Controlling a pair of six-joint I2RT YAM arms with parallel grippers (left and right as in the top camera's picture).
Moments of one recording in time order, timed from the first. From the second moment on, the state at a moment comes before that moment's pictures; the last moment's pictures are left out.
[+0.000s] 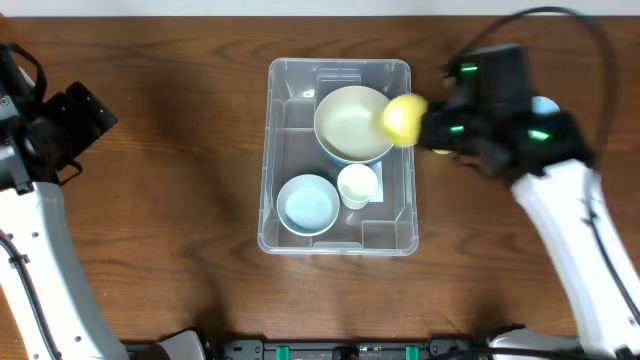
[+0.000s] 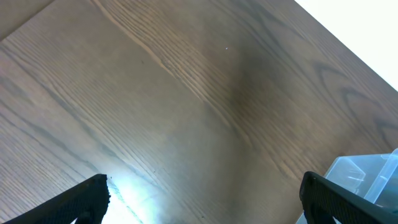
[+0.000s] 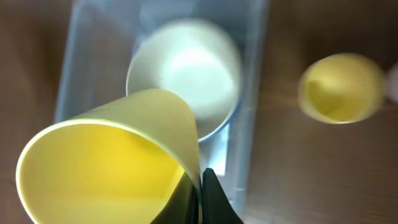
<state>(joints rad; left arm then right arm) 0.38 1.41 1.73 -1.25 -0.06 -0.36 0.34 1.49 1.49 -0.98 -0.15 0.38</state>
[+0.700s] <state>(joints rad) 0.38 1.41 1.73 -1.25 -0.06 -0.36 0.50 1.71 1.48 -1.08 -0.11 0.30</state>
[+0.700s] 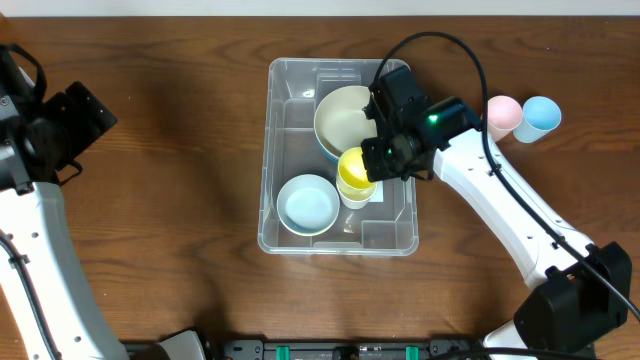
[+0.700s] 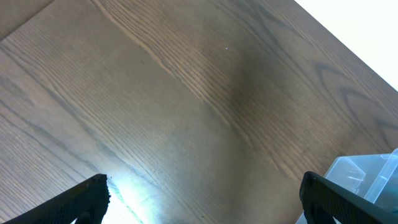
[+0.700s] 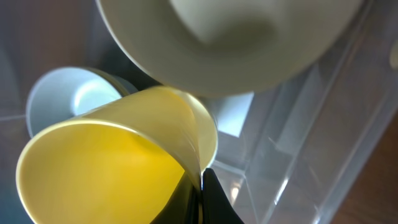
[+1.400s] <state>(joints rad) 0.38 1.41 1.73 -1.25 -0.06 -0.36 0.15 1.54 1.54 -1.00 -0.05 0.30</state>
